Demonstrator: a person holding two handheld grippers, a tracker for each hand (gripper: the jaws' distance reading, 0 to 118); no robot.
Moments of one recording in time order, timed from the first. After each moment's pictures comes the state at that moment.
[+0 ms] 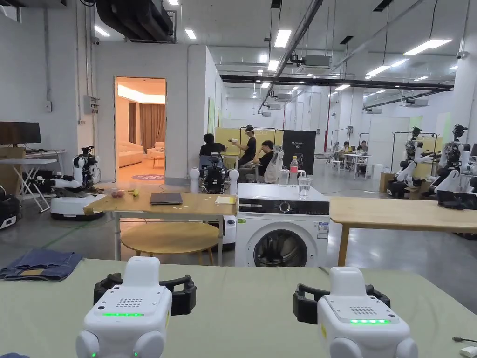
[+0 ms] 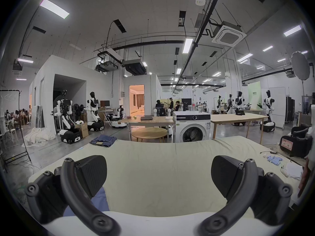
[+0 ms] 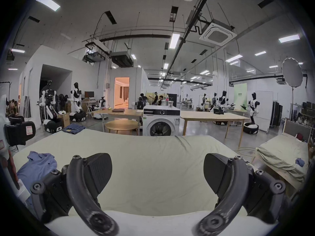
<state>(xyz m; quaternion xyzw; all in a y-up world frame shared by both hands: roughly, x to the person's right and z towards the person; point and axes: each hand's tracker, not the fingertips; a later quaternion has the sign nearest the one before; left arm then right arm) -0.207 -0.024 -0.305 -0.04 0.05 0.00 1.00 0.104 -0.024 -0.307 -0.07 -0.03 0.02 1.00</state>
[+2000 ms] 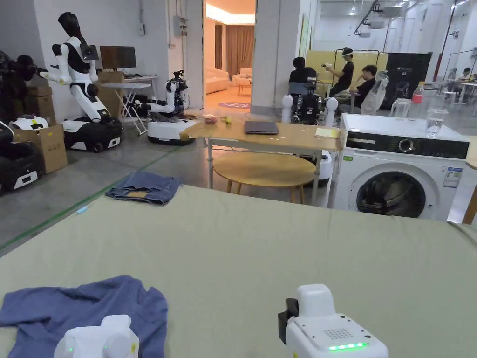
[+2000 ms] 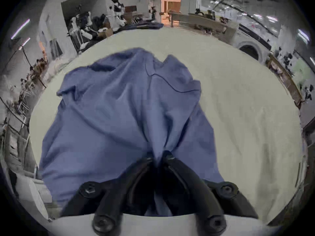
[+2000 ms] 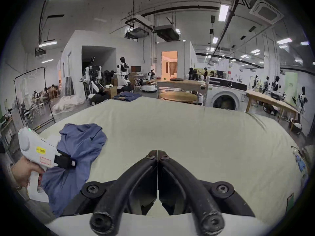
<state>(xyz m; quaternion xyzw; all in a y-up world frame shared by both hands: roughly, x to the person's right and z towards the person) -0.486 -0.239 -0.386 -0.47 0.17 0.10 0.86 -0.145 -0.159 -0.411 -0.20 0.21 0.03 0.96</state>
